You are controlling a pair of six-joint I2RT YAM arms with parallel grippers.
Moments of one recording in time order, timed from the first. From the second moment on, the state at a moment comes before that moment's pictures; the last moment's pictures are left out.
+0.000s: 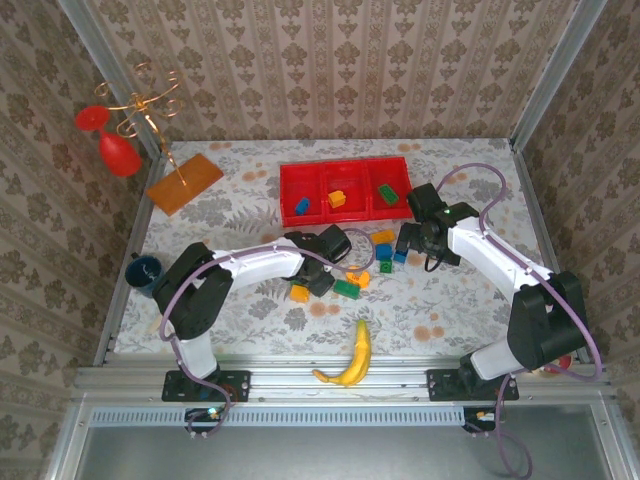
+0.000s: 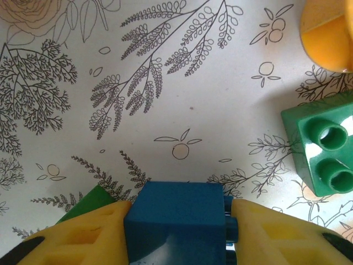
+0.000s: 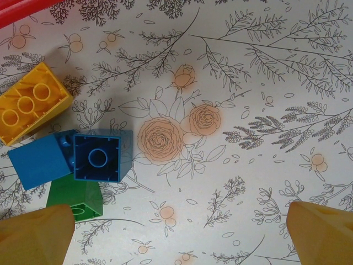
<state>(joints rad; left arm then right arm) -0.92 1.80 1.16 -0.71 -0.16 -0.09 0.33 1.47 1.09 -0.89 0.23 0.67</state>
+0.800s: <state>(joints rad) -0.92 1.80 1.16 -0.71 -0.18 -0.09 0.33 1.47 1.09 -0.89 0.23 0.68</state>
